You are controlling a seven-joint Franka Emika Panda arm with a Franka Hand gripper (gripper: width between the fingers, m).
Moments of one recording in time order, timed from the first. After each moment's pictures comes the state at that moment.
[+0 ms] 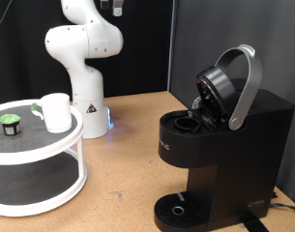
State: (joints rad) arm 0.01 -0.77 -0.01 -2.35 0.02 1.58 -0.80
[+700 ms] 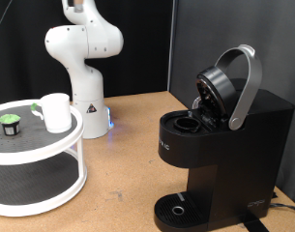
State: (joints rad) arm -0.03 -0.81 -0.17 -2.35 -0.09 1.54 -0.94
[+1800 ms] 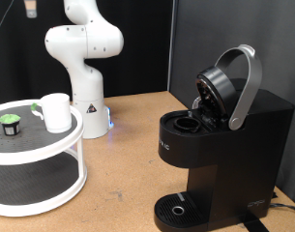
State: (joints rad) arm -0.08 -0.82 -0.34 -2.35 -0.24 1.55 -1.10
